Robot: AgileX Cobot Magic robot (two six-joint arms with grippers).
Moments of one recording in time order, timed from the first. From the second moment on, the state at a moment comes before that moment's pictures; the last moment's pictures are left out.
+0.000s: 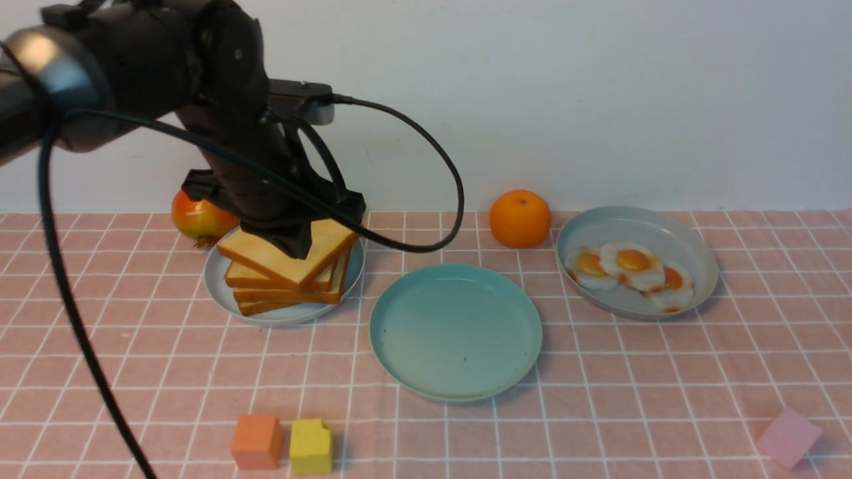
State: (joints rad) right arm 0.36 0.54 -1.00 0.33 1.10 -0.23; left arm -0.38 1.86 -1.66 0.02 1.01 -0.20
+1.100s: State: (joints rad) right arm 0.36 0.54 -1.00 0.31 1.04 -0.19; left arm -0.41 2.12 -1.71 0.34 0.76 -0.12
